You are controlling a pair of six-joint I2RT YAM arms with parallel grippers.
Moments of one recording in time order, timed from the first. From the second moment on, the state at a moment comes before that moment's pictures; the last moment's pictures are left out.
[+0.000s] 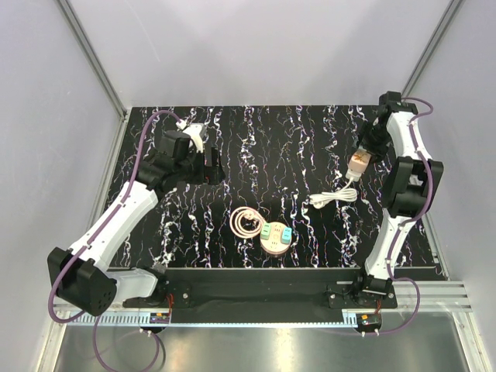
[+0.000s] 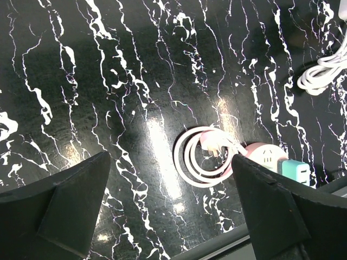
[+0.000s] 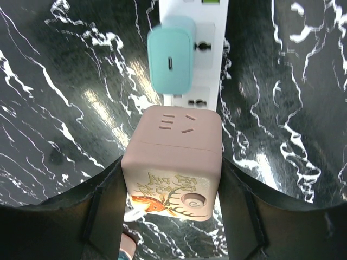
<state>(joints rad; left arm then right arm) -0.42 1.24 1.15 -0.62 0.11 -0.30 -0.16 2.10 1.92 -1.10 -0.07 0.31</state>
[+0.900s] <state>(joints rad) -0.39 1.24 1.15 -0.61 0.15 -0.31 -0.17 2.15 1.95 -1.08 -0.09 0.30</state>
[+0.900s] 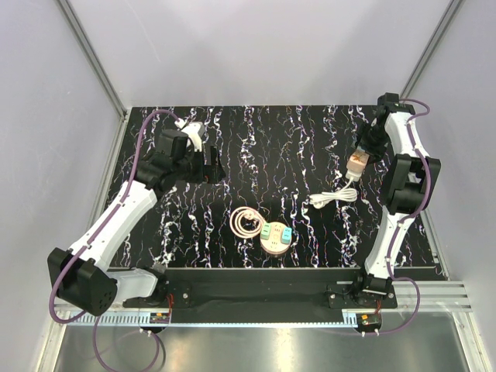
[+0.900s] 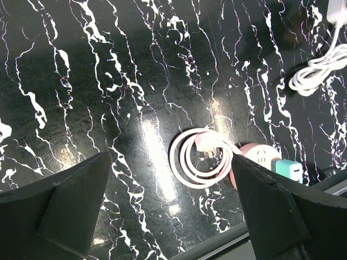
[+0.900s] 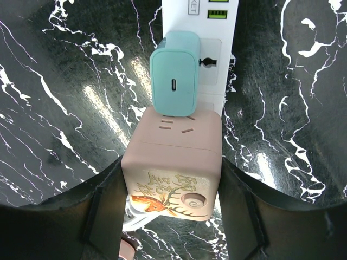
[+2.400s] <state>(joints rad) -0.37 1.24 1.15 -0.61 0.17 -0.31 -0.17 2.14 1.82 -0.93 -0.06 0.30</state>
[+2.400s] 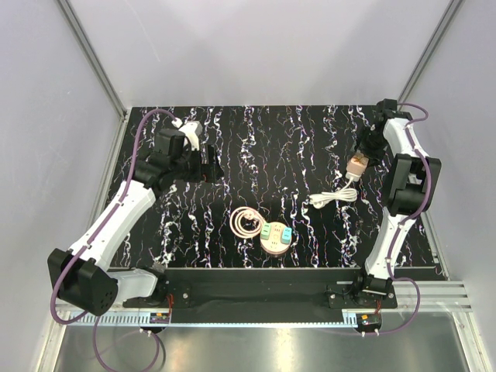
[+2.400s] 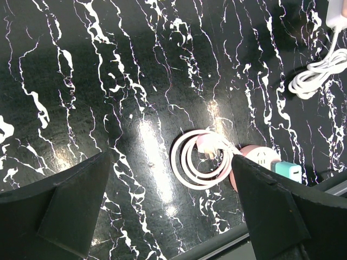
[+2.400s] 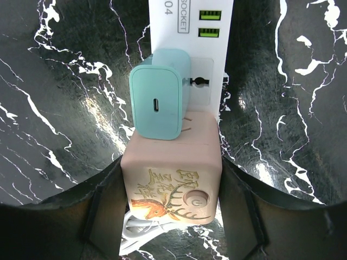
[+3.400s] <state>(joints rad) -0.35 1.25 1.15 -0.61 0.19 -0.31 -0.10 2.13 1.79 -0.91 0.09 0.29</state>
